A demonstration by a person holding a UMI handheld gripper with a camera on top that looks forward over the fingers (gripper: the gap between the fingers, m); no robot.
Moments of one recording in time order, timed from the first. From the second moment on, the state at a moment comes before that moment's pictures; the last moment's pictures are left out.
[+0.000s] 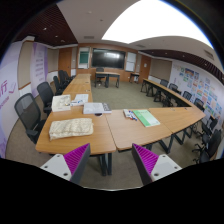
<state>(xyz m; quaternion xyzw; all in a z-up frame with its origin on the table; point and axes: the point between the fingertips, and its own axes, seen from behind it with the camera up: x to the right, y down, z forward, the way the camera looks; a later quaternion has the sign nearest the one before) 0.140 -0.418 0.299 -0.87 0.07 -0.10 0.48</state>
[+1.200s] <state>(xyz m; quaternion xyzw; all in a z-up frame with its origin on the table) -0.238 -0.091 0.026 -0.91 -0.06 -0.01 0.41</state>
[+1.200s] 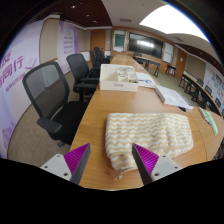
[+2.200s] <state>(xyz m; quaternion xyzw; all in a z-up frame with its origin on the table) -0.215 -0.025 0.141 -0.87 0.00 0.15 0.47</state>
